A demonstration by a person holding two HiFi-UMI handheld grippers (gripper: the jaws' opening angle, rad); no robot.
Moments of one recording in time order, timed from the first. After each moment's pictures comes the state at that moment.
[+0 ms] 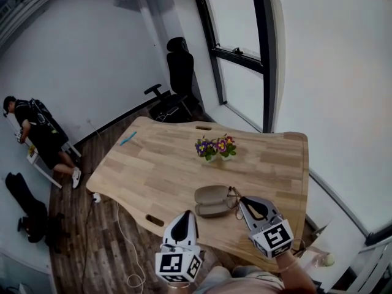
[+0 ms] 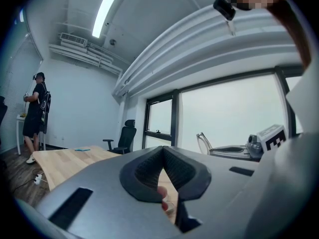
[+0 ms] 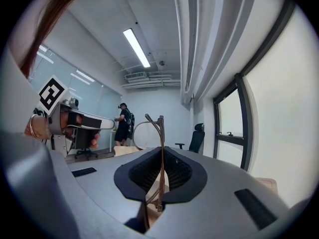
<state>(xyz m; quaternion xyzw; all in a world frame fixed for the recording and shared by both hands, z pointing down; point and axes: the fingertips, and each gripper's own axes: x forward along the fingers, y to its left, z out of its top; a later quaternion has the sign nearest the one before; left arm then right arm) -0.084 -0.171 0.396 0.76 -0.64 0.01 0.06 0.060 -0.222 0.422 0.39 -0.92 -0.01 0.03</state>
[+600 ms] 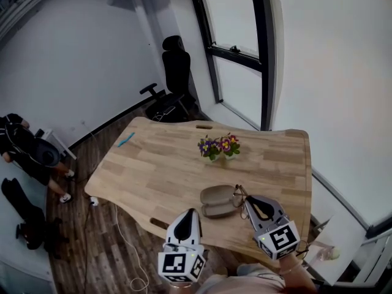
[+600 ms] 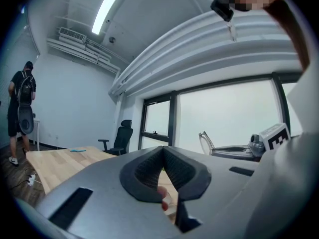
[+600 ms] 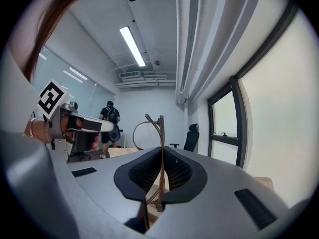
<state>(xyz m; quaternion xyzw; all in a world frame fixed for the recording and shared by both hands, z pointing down) -0.113 -0.182 0.389 0.78 -0.62 0.00 0.06 0.038 -0.220 0.409 0.43 -0.90 -0.01 0.03</state>
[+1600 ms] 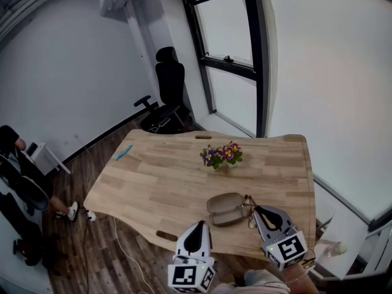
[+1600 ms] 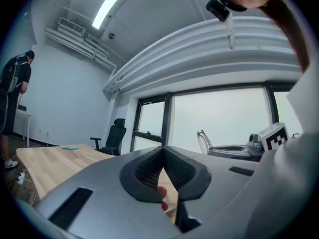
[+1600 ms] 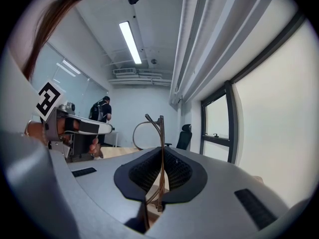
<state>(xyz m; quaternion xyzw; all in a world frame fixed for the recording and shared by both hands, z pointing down) -0.130 -0.173 0.392 0.81 -0.58 -0.02 0.07 0.021 -0.201 0.404 0.47 -0.88 -0.02 0.04</state>
